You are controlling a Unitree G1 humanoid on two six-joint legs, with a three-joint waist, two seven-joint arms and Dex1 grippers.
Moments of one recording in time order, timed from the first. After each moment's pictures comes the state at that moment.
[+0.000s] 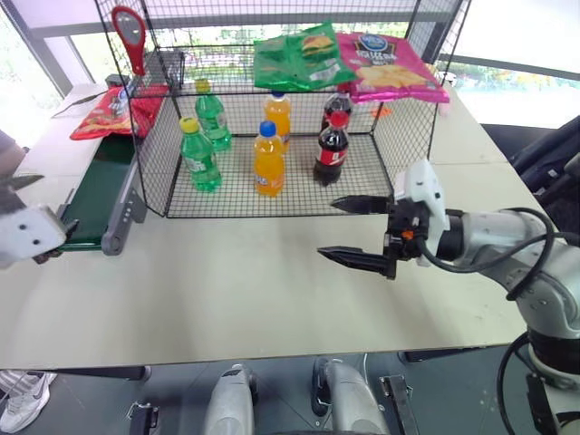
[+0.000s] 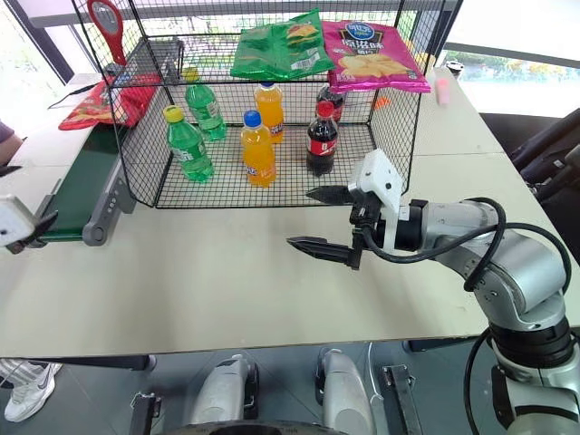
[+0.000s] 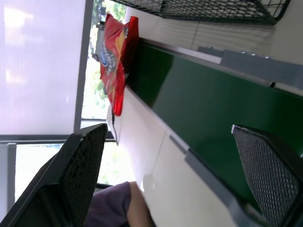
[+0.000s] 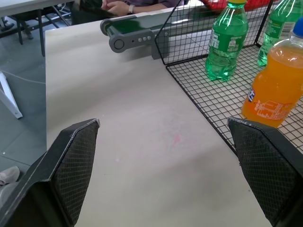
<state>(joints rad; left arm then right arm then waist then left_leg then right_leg) 0.13 1.09 0.52 0.05 0.15 -0.27 -0.59 -0.46 -0.76 -0.06 -0.57 0.80 0.87 0.80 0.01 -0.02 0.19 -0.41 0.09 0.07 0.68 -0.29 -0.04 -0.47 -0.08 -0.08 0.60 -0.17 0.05</state>
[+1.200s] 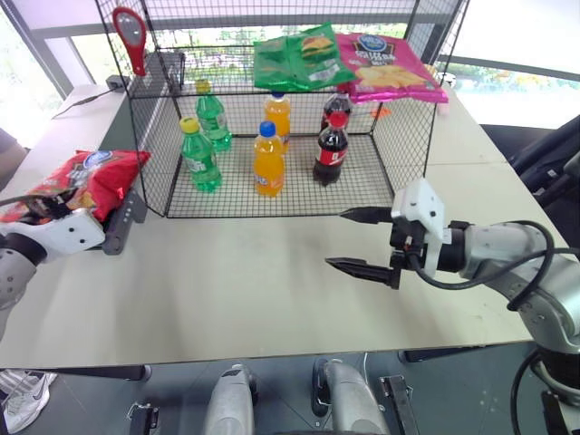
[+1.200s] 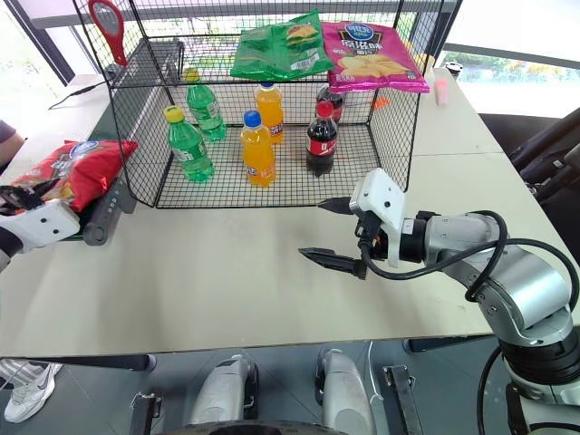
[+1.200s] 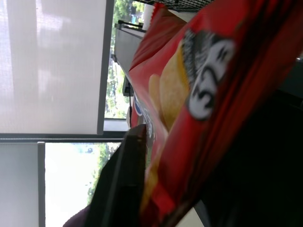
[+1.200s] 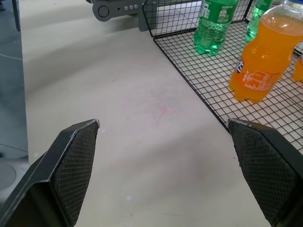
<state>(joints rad) -0.04 1.02 0.30 0.20 0.36 -0.31 -0.31 -0.37 -0.82 -0.04 -0.60 0.69 0.81 0.80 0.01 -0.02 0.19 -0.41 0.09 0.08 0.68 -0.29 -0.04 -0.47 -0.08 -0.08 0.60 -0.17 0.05</state>
